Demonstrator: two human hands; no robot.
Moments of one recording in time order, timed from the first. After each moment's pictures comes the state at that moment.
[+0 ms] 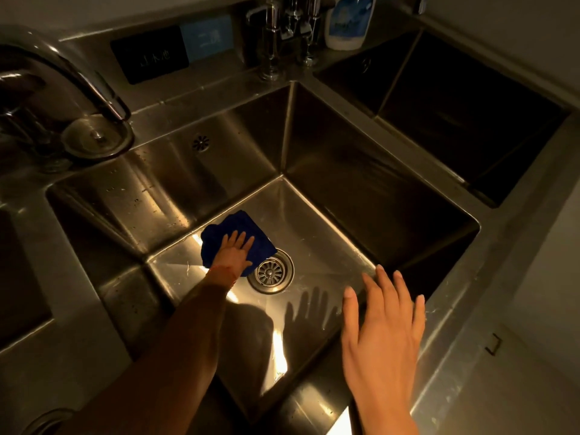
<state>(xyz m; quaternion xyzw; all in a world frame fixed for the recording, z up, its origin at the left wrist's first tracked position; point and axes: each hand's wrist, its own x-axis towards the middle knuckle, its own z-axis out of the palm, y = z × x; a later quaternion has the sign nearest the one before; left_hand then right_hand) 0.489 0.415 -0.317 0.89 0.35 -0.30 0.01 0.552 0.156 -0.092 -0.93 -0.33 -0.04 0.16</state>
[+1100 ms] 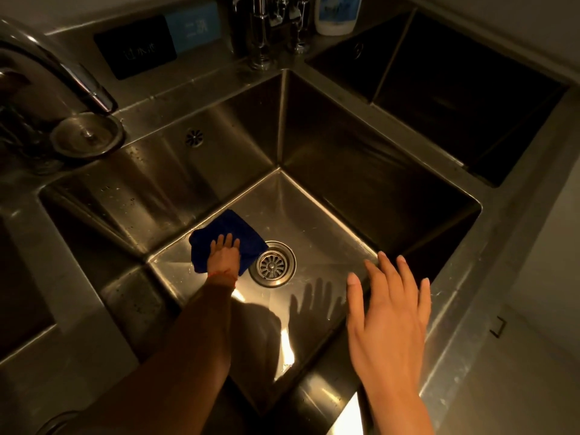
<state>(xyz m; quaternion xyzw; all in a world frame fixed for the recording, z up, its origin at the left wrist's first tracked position) 0.473 0.409 -0.331 0.85 0.44 -0.27 0.03 0.551 0.155 -0.090 -0.93 -0.33 -0.03 0.17</state>
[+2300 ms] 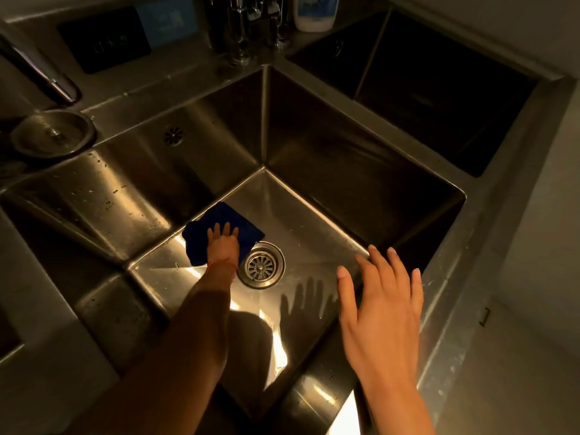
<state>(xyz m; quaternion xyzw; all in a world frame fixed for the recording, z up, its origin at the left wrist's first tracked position) 0.508 0.414 -0.324 0.87 0.44 -0.22 0.01 0.551 0.155 -0.091 -0.93 -0.32 -0.03 0.18</state>
